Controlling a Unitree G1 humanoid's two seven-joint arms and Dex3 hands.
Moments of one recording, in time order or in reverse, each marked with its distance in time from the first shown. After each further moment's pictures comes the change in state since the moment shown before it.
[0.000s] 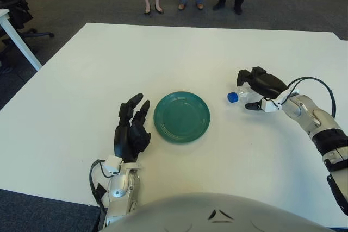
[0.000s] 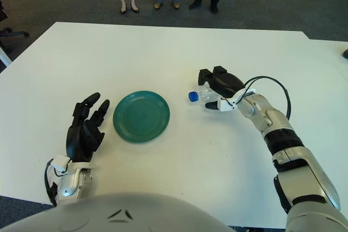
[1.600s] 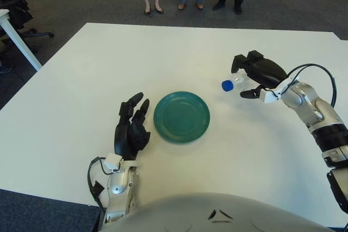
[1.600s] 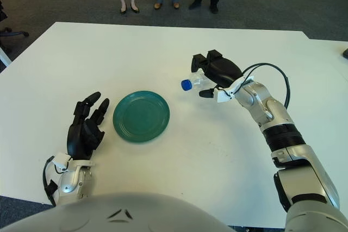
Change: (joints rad) left arm -0.055 0.013 0.025 0.092 -0.004 -0.055 -0.032; right arm -0.010 0.000 -0.071 -0.243 0.026 0.054 0.084
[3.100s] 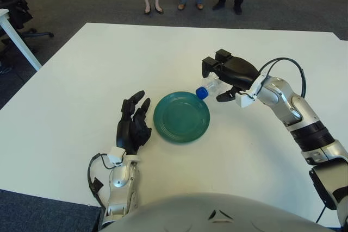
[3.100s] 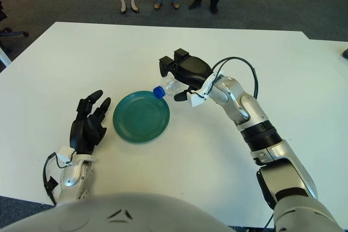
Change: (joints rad) left arm -0.051 -0.004 0.030 0.012 0.060 0.067 0.041; right arm -0.043 0.145 0.116 -0.256 -0.035 0.050 0.190
